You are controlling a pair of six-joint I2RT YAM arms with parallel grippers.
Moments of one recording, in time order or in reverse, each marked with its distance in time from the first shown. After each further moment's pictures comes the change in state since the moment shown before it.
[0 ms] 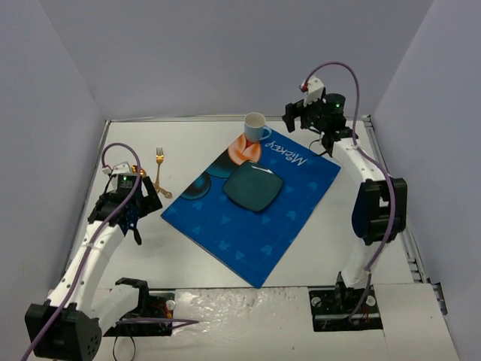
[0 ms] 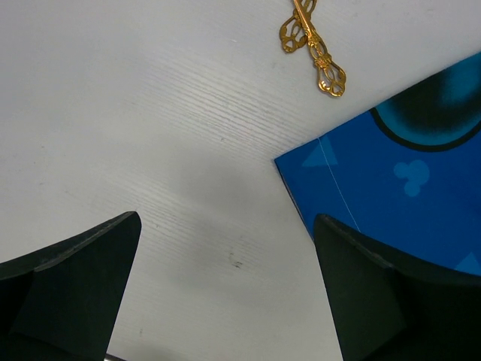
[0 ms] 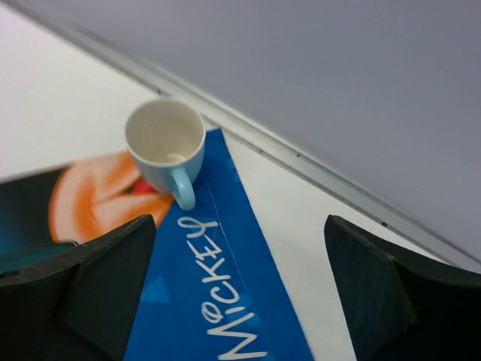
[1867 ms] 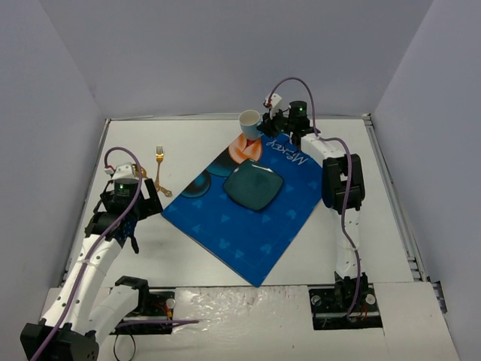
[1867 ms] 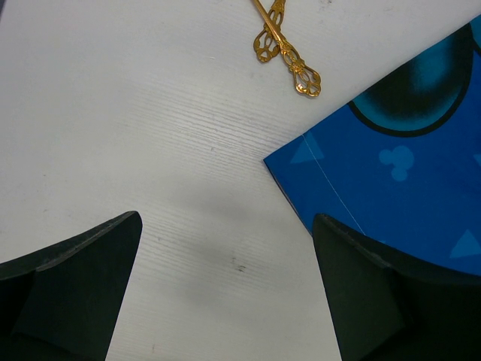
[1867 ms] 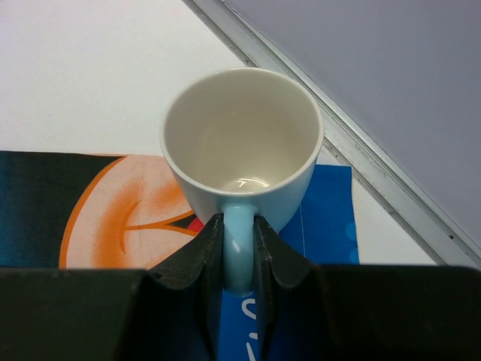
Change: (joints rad) left arm -0.025 -0.118 -0.058 0.055 0.027 0.107; right arm 0.090 0.504 0.367 0.023 -0.282 -0.104
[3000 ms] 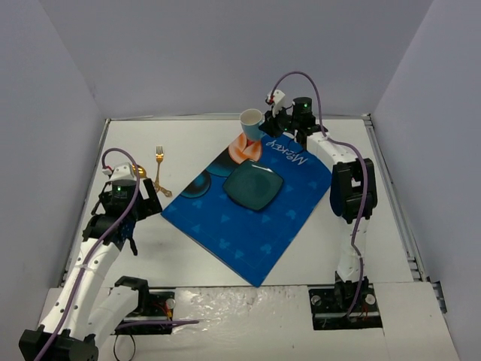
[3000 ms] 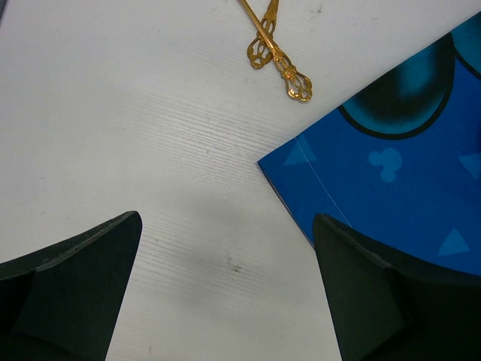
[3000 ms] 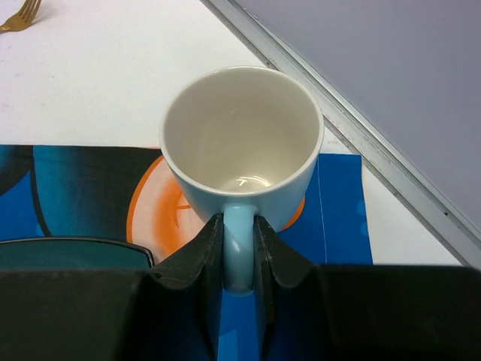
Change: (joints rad) left arm 0.000 -0.035 0.000 0.000 0.010 -0.002; right arm 0.013 -0.222 -0.151 -0.106 0.019 0.006
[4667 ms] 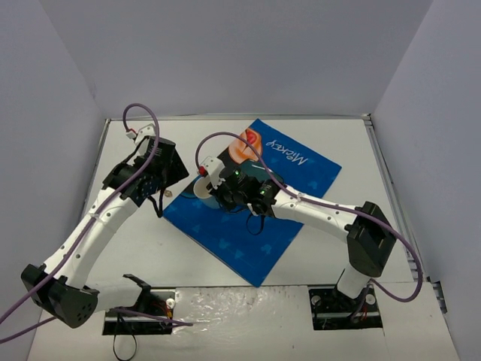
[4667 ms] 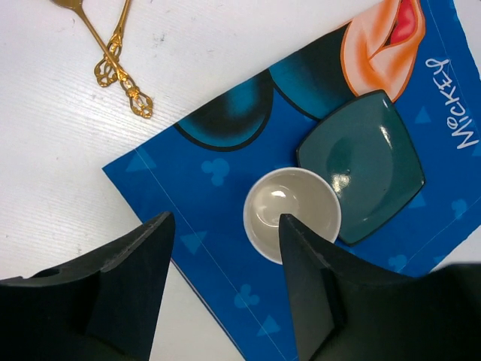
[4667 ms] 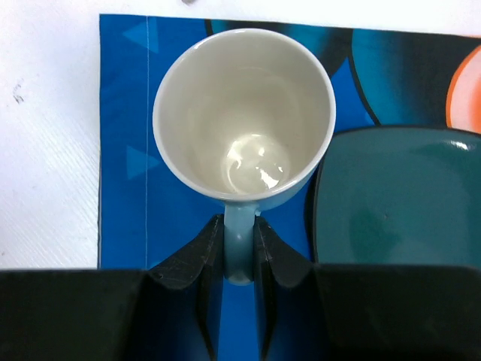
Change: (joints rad) left arm -0.322 0.408 0.567 -0.224 -0.081 -0.409; right arm 0.727 -0.481 -0.451 -0.287 0.688 0.274
